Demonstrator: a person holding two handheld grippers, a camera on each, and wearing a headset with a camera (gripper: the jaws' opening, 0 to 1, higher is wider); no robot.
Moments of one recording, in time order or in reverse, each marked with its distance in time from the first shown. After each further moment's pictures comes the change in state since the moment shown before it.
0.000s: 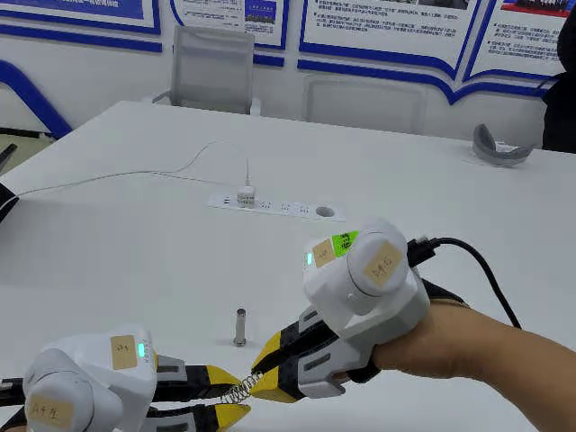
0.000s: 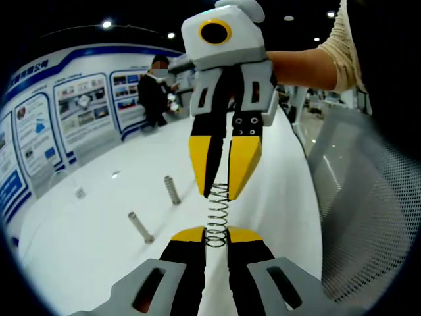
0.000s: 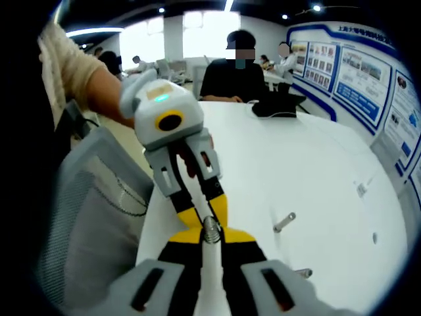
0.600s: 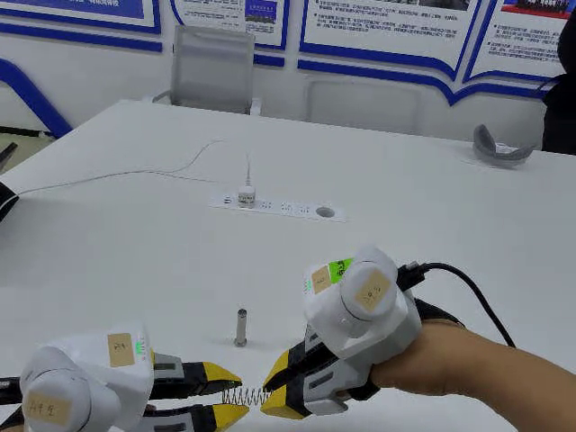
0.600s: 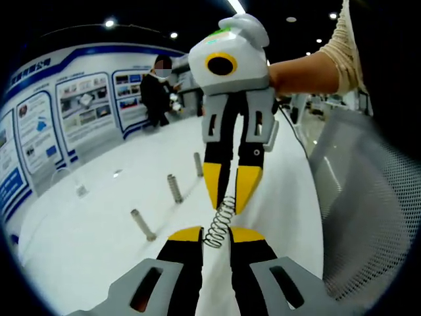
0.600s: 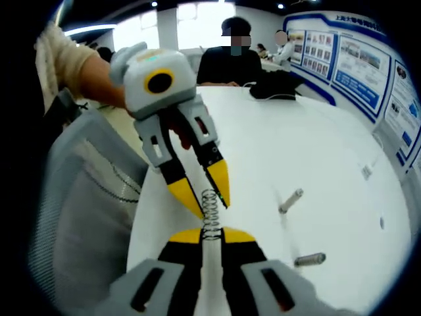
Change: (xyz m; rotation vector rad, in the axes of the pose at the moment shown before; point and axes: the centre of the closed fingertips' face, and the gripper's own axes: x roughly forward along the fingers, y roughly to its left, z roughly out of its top) left arm -0.002 0.002 -0.002 -0.010 -0.002 0.008; right arm 0.015 -0.003 -0.037 0.037 0.075 0.006
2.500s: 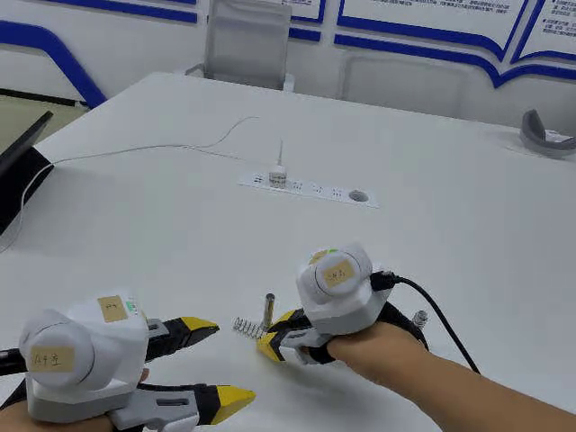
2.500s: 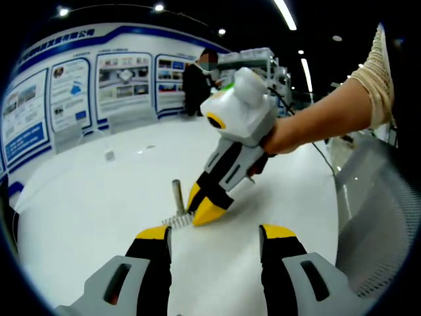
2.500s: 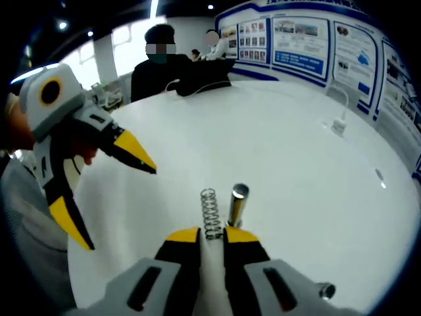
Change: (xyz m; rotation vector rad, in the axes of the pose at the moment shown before) left arm -0.019 0.041 -0.026 -0.240 0.000 0.169; right arm 0.071 -0.095 -0.014 0.318 -0.087 -0.255
